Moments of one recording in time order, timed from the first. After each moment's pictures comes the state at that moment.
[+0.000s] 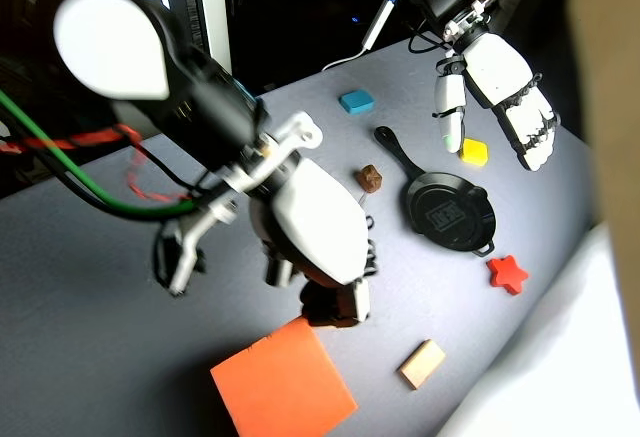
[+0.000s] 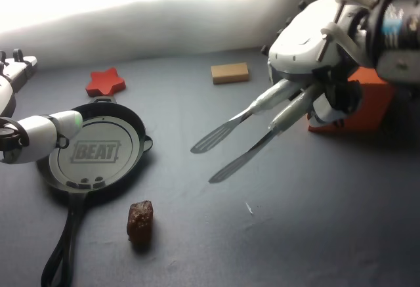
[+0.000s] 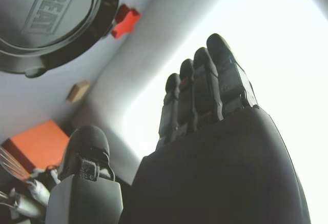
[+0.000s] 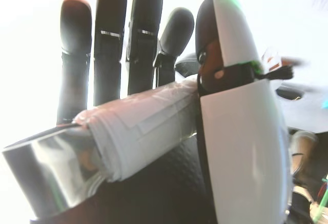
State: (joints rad) left arm 0.66 -0.76 0.73 -1.16 -0.99 1.74; right arm -0.04 -1.16 0.97 -0.86 -0.55 -0.41
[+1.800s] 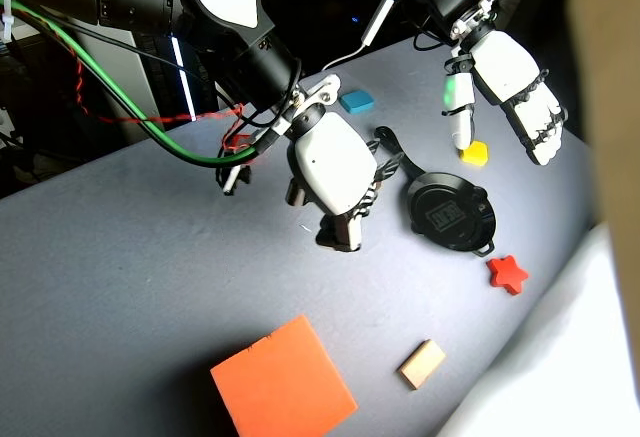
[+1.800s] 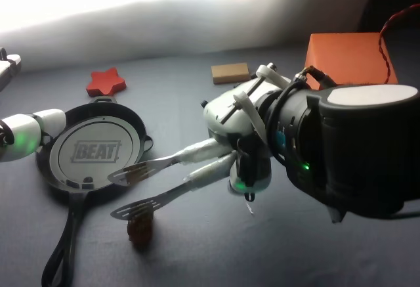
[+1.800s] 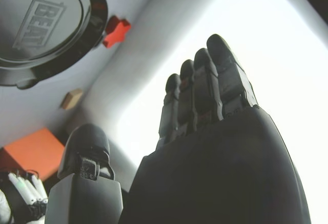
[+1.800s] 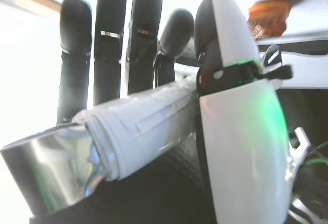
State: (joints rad) left arm 0.68 -0.74 0.75 -1.16 -0.99 1.72; right arm -0.16 -1.42 0.92 -1.13 -0.84 0.28
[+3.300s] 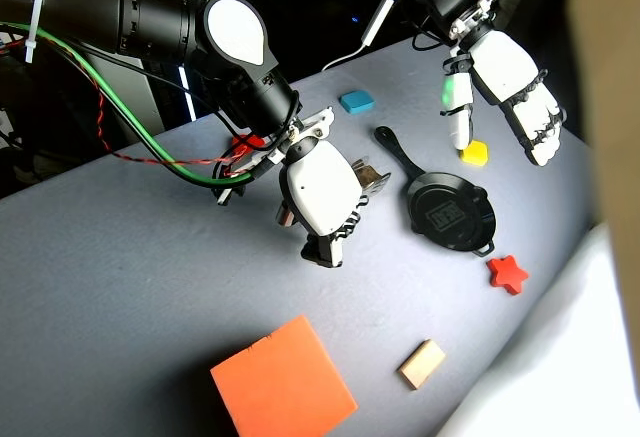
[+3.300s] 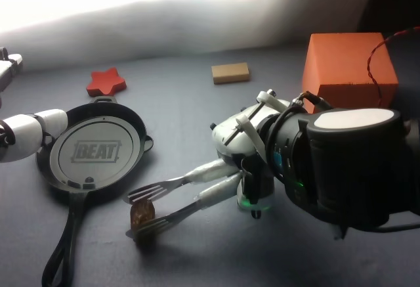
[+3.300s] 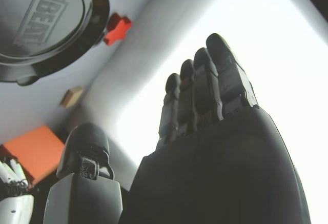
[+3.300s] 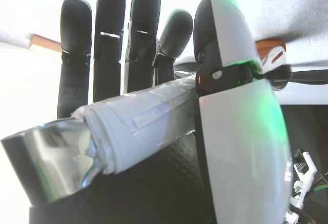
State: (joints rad) left arm 0.68 -0.74 0.74 -1.16 -0.99 1.72; right arm -0.22 -1.46 0.98 -1.12 -0.83 0.28
